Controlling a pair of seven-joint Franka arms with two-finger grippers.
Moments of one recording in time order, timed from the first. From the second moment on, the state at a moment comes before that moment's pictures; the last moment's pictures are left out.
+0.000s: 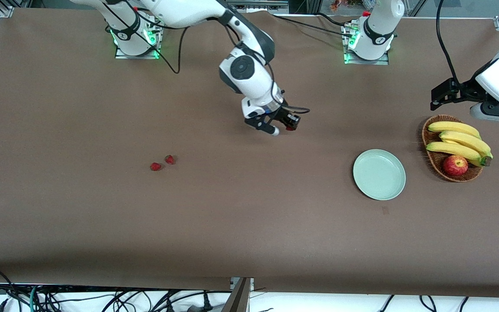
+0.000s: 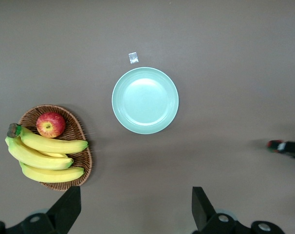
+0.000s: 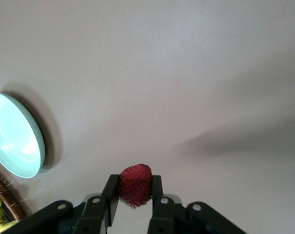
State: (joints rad) left arm 0.13 0.05 -0.20 -1.53 0.02 1.51 0.04; right arm 0.82 0.78 0.20 -1.52 0.18 2.75 1.36
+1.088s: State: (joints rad) left arm 0.11 0.09 -0.24 -1.56 0.02 1.44 0.05; right arm 0.80 0.72 -0.10 -1.40 0.17 2.19 1.02
